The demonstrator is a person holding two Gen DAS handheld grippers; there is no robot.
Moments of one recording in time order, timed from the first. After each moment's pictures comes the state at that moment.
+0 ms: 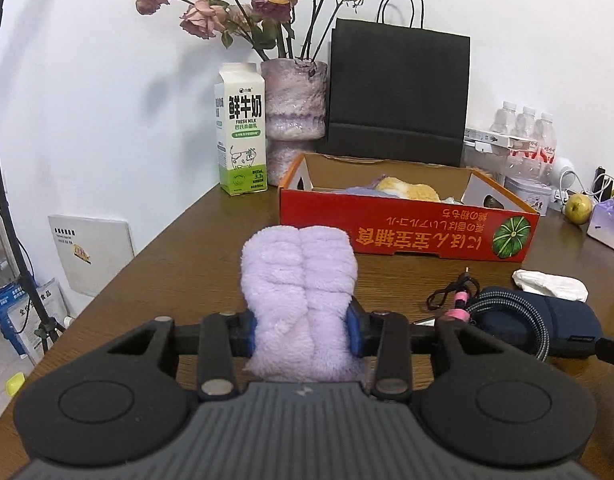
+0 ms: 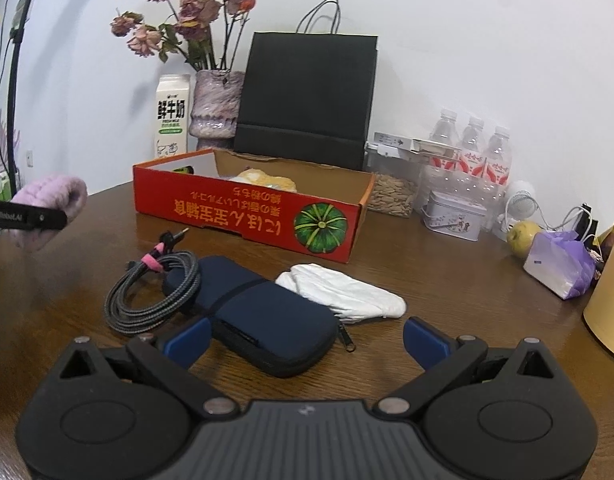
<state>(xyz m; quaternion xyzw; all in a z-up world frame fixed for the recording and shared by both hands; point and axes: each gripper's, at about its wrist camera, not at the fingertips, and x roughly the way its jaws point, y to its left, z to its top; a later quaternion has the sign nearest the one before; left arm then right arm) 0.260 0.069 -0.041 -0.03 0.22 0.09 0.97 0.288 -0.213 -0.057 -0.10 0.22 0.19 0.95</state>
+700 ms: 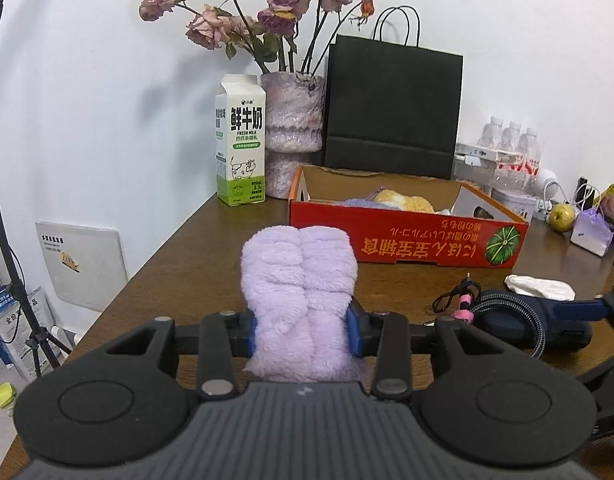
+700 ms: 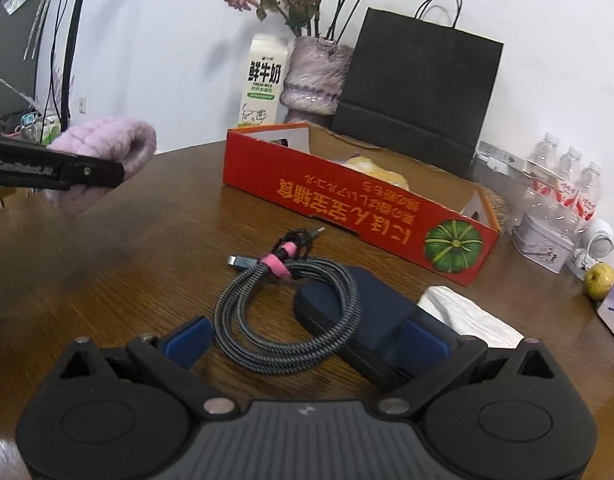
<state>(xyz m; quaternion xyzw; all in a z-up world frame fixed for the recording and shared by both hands) 0.242 0.099 -0.036 -0.04 0.20 0.06 0.98 0.291 -0.107 -0.066 -0.17 0.24 0.26 0.92</state>
